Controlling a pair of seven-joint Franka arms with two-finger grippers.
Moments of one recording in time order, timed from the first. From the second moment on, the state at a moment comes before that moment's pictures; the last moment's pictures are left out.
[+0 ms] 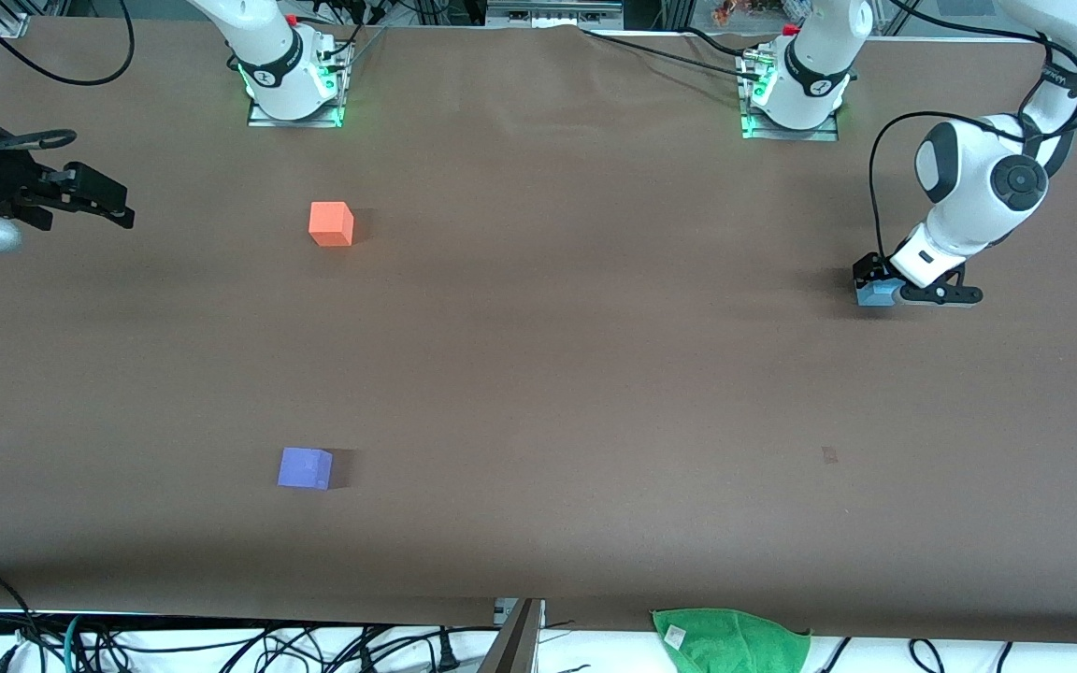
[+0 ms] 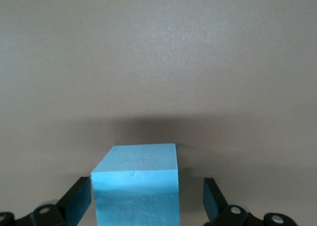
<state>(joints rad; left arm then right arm) 0.25 0.16 -0.03 -2.57 0.12 2.69 0.14 0.09 0.07 -0.04 -1.49 0.03 1.47 0.02</state>
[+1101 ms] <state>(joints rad) 0.29 0.15 -0.07 -2.54 0.12 2.70 0.14 0.09 0.07 -0.04 -1.49 0.03 1.47 0.02</state>
